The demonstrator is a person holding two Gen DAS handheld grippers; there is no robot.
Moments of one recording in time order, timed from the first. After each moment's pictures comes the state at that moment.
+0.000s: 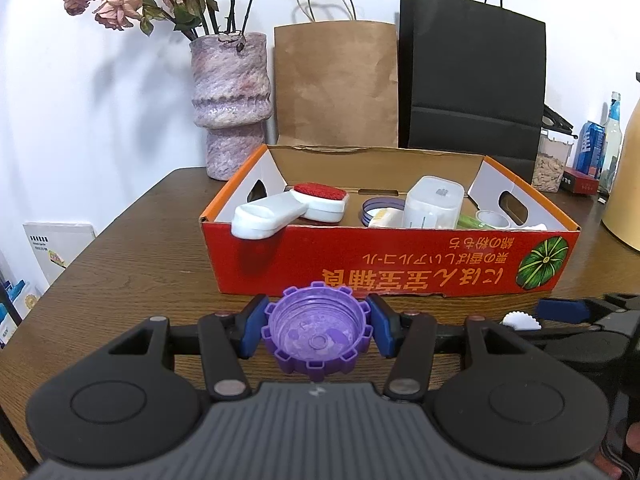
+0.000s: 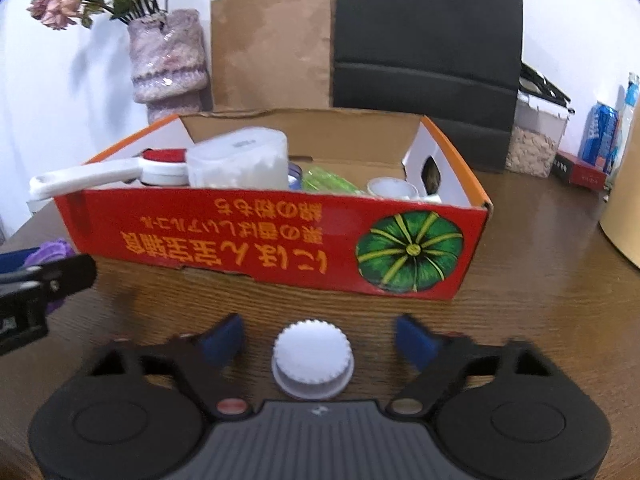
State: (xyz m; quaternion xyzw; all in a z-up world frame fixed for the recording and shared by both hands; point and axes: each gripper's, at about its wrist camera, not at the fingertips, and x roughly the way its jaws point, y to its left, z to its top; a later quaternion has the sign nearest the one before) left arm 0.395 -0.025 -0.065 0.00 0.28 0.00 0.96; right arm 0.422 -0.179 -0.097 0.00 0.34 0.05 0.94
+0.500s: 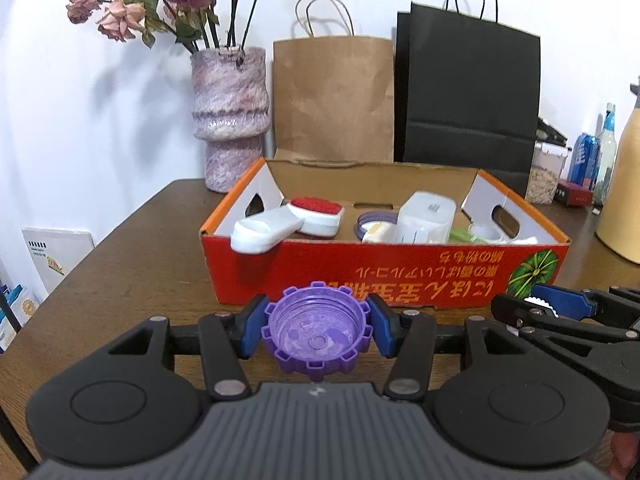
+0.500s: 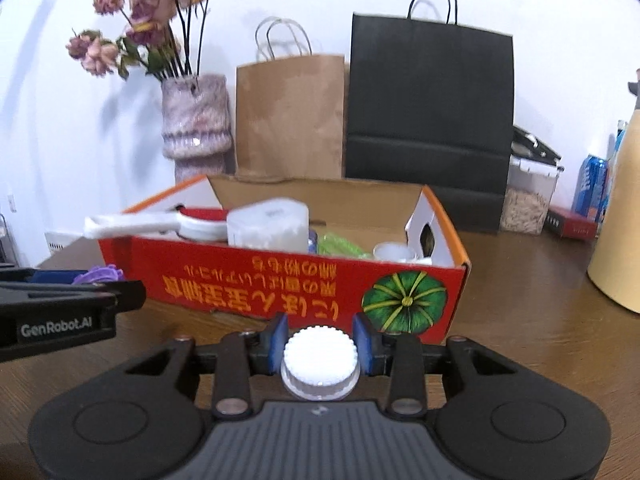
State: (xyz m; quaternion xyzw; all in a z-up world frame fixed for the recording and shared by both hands) left arm 0.387 -0.026 -0.055 0.00 0.25 0.00 0.97; right arm 0.383 -0.180 -0.073 -0.01 0.24 0.07 0.97
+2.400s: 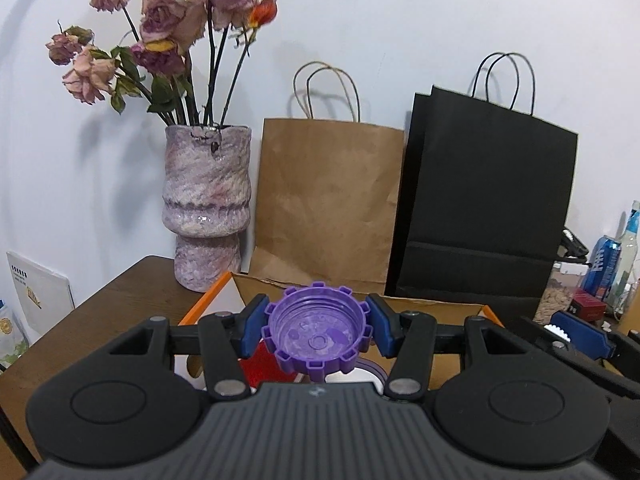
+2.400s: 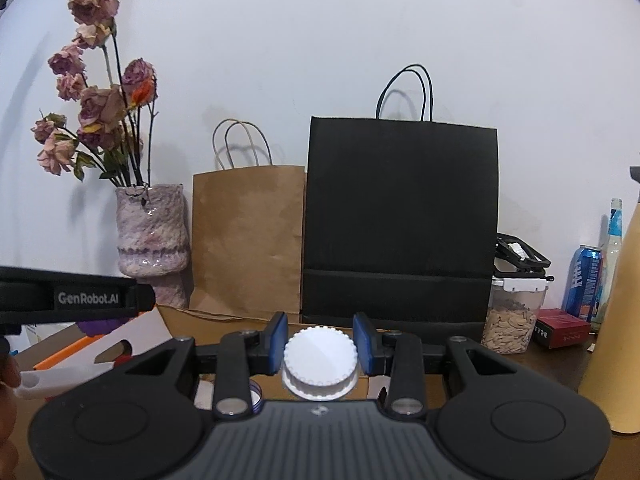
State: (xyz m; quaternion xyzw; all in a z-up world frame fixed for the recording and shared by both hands) left arm 0.494 -0.057 0.002 -0.06 0.18 0.02 0.98; right arm 0.469 -0.218 -0.017 0.00 0.11 0.05 0.99
